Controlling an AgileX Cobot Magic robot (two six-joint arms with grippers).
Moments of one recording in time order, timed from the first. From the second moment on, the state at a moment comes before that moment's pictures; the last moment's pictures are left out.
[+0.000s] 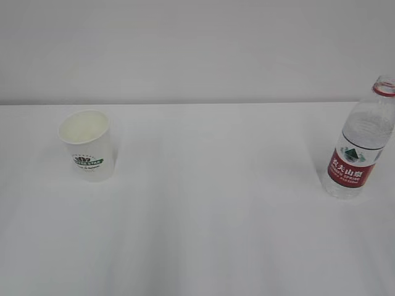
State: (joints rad) left arm 0.00 0.10 -0.51 0.04 0.53 -0.03; right arm 0.09 0.00 -0.48 -0.07 0.63 -0.05
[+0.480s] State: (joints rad) left arm 0.00 0.41 -0.51 0.04 0.24 -0.03; right arm 0.09 0.27 -0.48 -0.07 0.41 -0.08
